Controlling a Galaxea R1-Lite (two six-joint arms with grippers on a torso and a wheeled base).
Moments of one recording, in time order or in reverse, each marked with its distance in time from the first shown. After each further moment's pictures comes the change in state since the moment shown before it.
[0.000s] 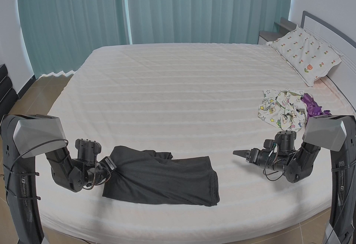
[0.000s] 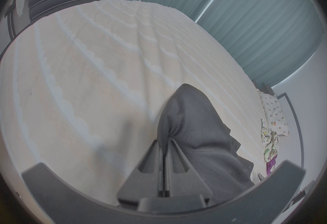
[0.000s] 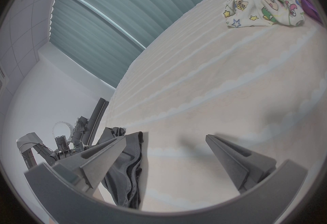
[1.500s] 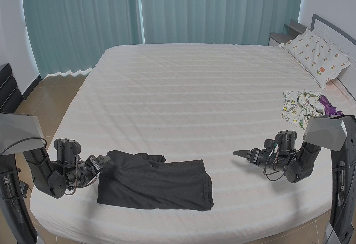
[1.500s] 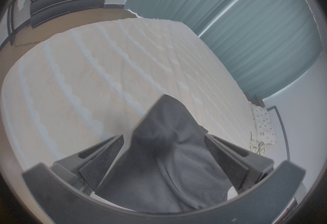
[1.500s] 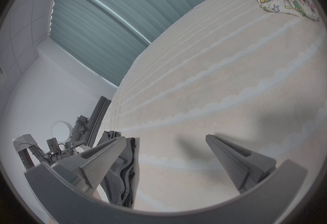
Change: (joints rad) left arm 0.073 -0.169 0.224 -0.130 -0.110 -0.001; right arm -0.004 -0.003 0.005 0.000 0.003 -0.009
